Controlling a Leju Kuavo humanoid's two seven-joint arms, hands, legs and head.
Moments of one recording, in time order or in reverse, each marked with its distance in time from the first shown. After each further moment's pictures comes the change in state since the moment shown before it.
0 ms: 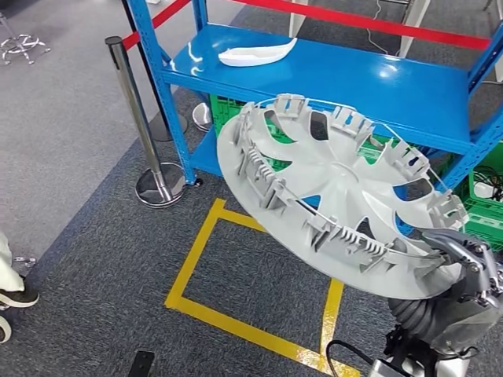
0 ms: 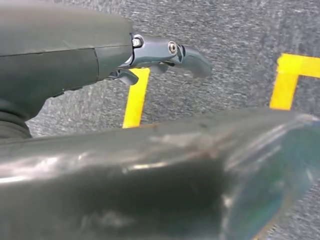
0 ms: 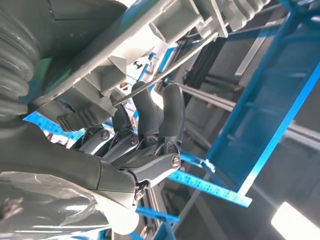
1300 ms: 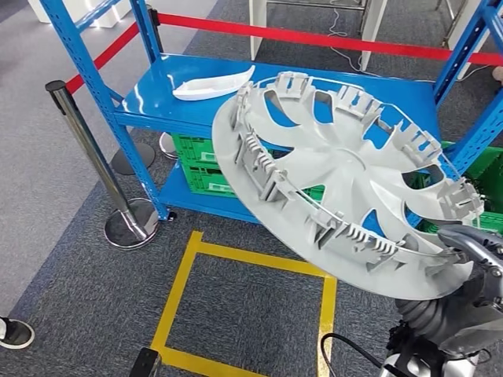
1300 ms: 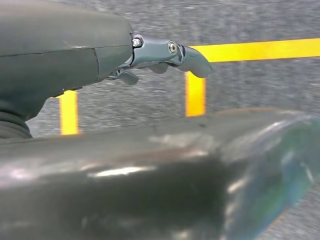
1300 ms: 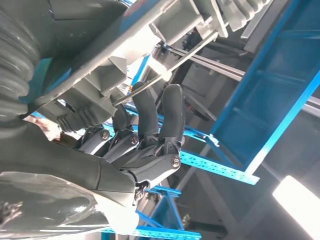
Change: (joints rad) left arm -0.019 0.027 -0.057 -0.001 -0.016 -0.072 -0.046; right arm -0.033 0.017 0.014 -0.049 0.019 0.001 0.000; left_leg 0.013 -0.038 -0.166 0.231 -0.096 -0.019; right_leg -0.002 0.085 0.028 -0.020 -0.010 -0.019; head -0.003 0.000
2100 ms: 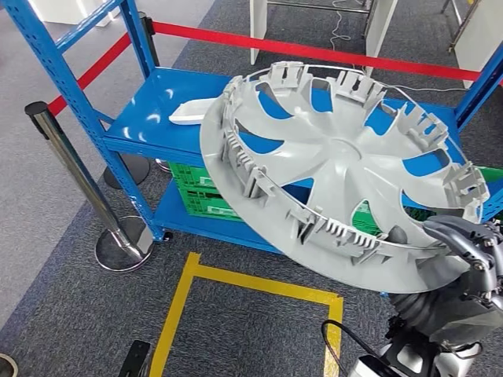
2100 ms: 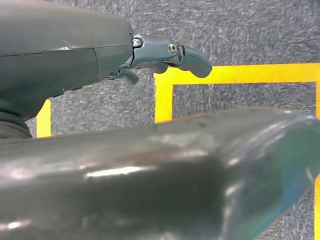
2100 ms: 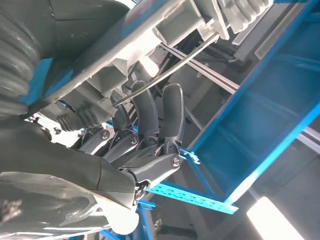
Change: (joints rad) left arm -0.031 0.035 -0.017 -0.002 0.026 0.002 0.064; right arm -0.048 0.003 0.008 -0.010 0.128 0.000 0.000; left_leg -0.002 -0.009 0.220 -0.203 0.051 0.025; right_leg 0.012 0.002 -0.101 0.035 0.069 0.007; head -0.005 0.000
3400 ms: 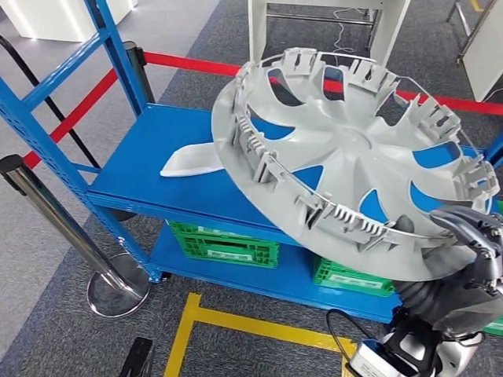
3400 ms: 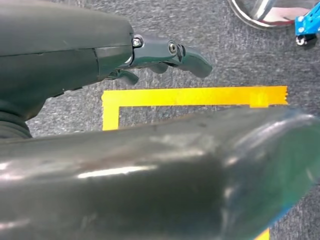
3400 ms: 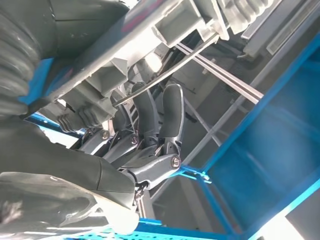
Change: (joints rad) left arm -0.014 -0.010 -0.026 0.000 0.014 0.024 0.019; right arm -0.048 0.002 -0.041 0.021 0.000 0.000 0.000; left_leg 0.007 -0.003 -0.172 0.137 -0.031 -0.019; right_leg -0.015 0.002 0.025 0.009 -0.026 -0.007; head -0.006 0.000
